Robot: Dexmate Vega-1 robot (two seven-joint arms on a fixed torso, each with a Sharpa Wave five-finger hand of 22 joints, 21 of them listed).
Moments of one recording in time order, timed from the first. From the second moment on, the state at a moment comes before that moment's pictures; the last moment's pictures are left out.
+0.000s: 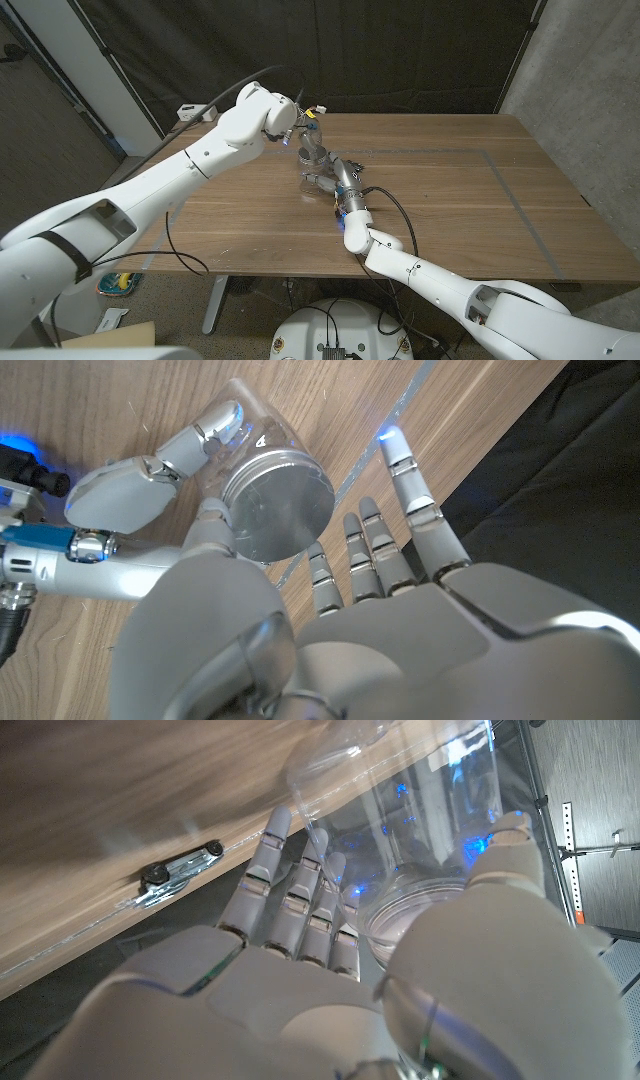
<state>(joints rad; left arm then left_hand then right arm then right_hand) 0.33 0.67 0.84 -1.92 1.06 0.28 -0.99 0.70 -0.08 0.29 -0.13 0.19 0.28 -0.17 0.24 0.20 0.32 0.00 0.38 0.34 0.45 -0.04 0.26 0.18 0.77 0.10 0.55 0.19 -0.68 -0.19 -0.93 -1.09 -0.27 0.02 -0.71 0.91 -0.09 0.09 -0.15 0.36 0.44 0.00 0.37 0.21 0.46 -0.03 0.59 0.31 0.69 -0.05 0.39 0.49 0.63 0.12 0.46 0.21</state>
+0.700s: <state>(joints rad) 0.38 0.74 0.84 -1.91 1.10 0.12 -0.74 0.79 -0.09 0.36 -0.18 0.21 0.49 -0.08 0.33 0.22 0.46 -0.08 0.46 0.41 0.67 -0.06 0.29 0.22 0.86 -0.07 0.58 0.19 -0.69 -0.19 -0.93 -1.09 -0.27 0.03 -0.71 0.91 -0.09 0.12 -0.17 0.36 0.44 0.00 0.37 0.21 0.46 -0.03 0.59 0.31 0.69 -0.05 0.37 0.49 0.63 0.12 0.46 0.21</state>
